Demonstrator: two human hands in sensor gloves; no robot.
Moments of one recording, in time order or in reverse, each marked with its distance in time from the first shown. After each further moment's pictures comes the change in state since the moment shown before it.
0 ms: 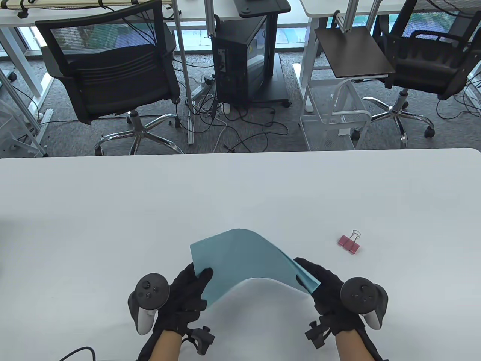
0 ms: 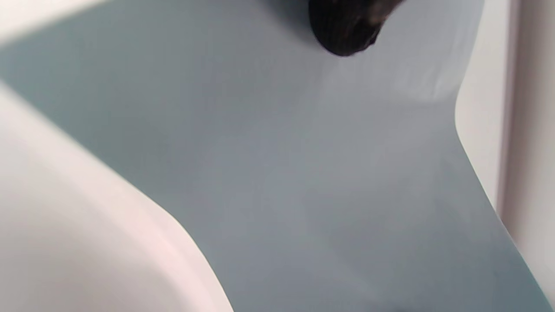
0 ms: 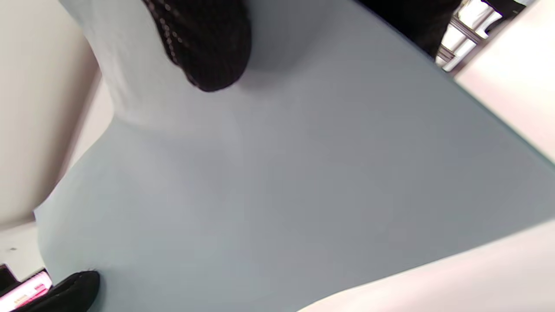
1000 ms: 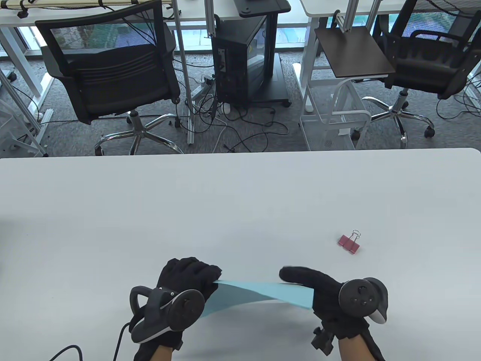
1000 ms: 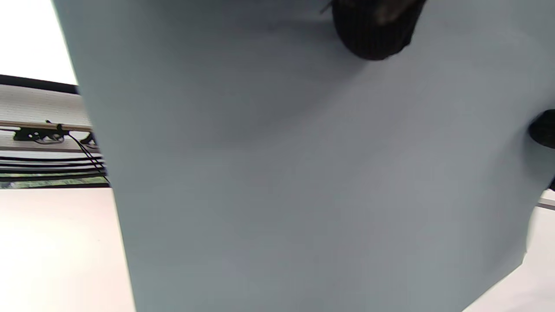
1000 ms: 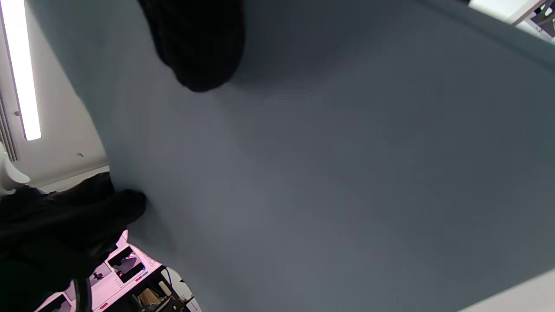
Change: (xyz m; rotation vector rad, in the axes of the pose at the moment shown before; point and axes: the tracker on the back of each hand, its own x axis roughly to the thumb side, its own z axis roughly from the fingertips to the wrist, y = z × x) left_hand 0.098 -0.003 0.018 -0.101 -0.182 -1.073; right_hand 0.023 0.007 -0.001 0.268 -0.128 -0.039
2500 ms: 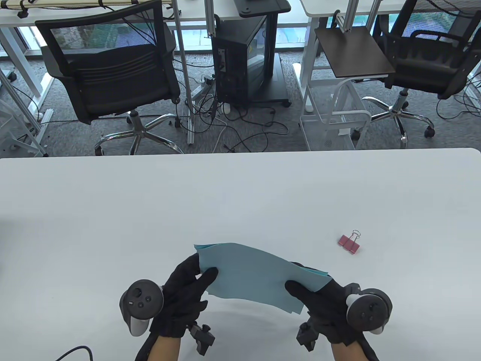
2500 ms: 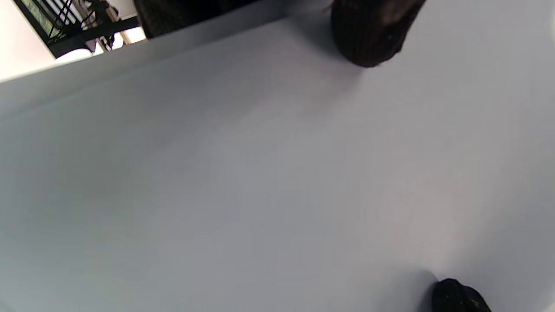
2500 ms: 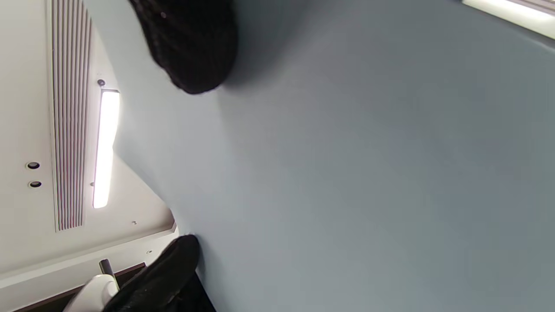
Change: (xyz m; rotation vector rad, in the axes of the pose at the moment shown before) left_hand -0.027 -0.040 -0.003 0.267 0.029 0.986; right_hand 0.047 -0.012 0.004 -0.305 -0.191 0.028
